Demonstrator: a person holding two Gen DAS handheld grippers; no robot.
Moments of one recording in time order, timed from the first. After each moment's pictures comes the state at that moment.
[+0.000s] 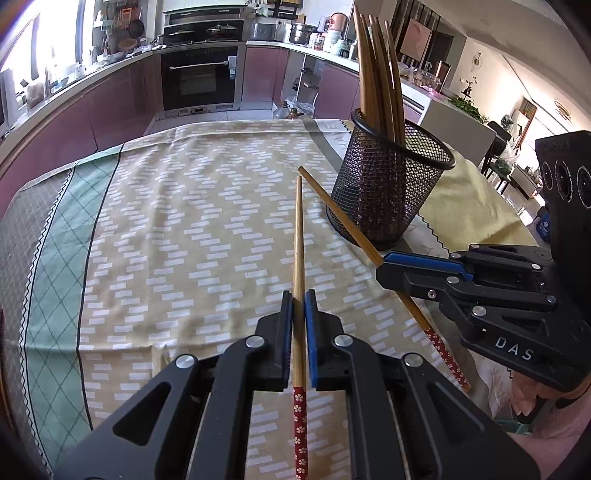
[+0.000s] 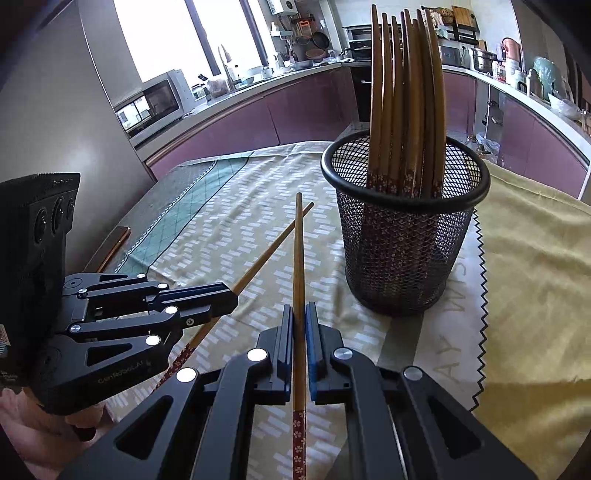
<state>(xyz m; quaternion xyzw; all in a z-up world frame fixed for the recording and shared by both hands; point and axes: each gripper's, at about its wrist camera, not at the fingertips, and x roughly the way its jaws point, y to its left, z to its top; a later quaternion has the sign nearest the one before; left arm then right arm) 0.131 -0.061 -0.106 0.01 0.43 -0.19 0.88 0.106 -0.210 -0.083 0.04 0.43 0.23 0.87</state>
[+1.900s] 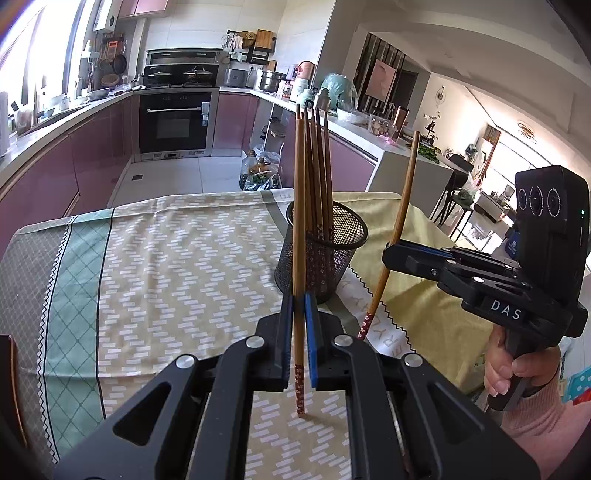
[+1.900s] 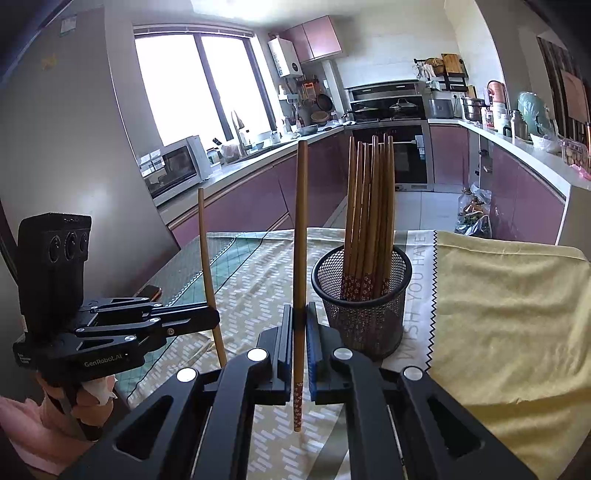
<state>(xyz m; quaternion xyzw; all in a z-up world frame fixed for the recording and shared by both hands) 0.088 -0.057 -0.025 -0.03 0.34 -0.25 0.90 0.076 -0.257 -0.012 0.07 0.31 0.24 0.92</state>
